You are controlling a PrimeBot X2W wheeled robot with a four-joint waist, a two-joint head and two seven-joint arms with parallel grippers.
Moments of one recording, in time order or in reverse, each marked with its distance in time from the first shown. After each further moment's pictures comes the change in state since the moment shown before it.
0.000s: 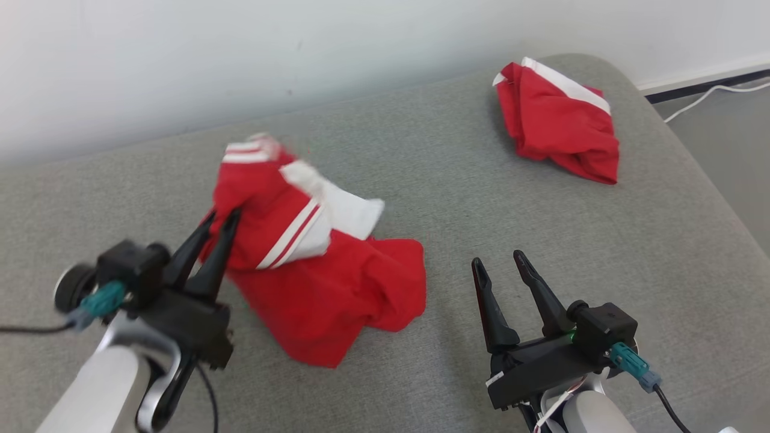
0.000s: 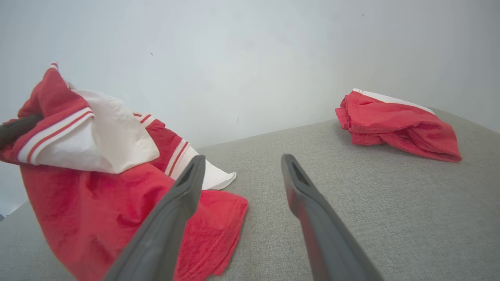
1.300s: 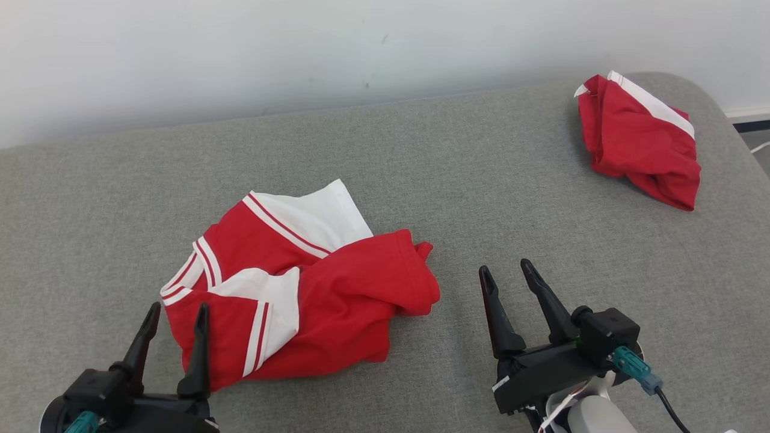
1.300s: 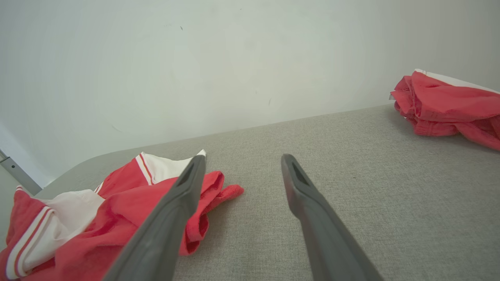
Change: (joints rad) left arm 0.345 -0.133 0.235 0.048 0.060 0.052 -0.227; right arm 0.007 -0.008 -0.018 0.034 -0.006 0.000 0.000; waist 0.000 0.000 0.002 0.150
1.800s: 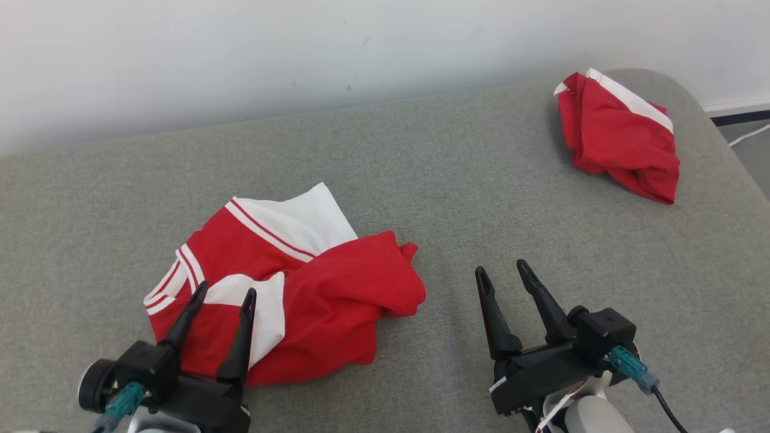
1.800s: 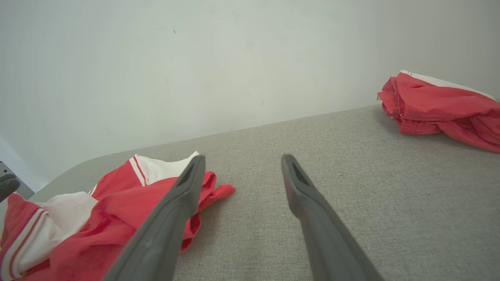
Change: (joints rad) left arm -0.077 -0.009 -0.097 0.008 0.071 -0.037 0.020; right arm -0.003 0.002 0.010 0.006 0.006 0.000 0.000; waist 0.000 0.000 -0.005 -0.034
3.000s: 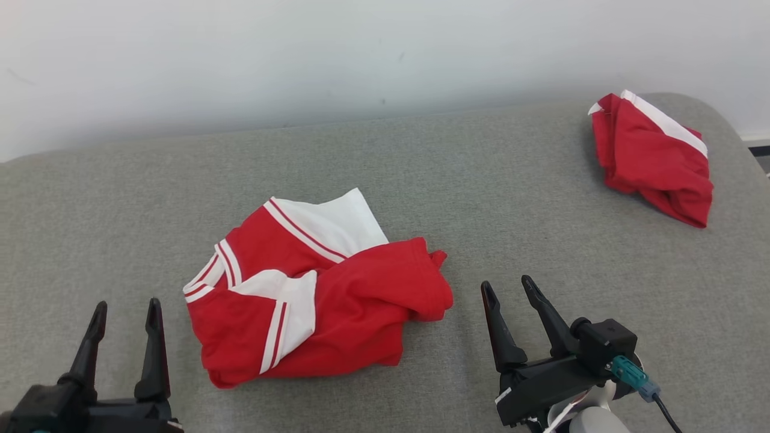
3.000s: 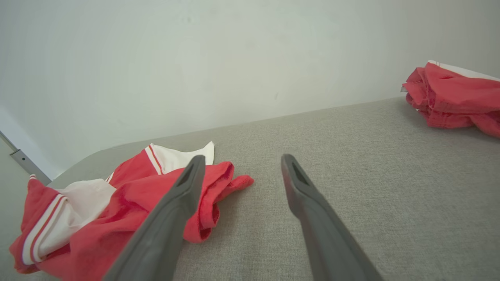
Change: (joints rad) left arm 0.136 0.057 0.177 -0.130 -0.046 0.108 -0.018; right arm 0.020 -0.009 -0.005 0.032 0.008 0.000 0.000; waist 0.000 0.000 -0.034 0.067
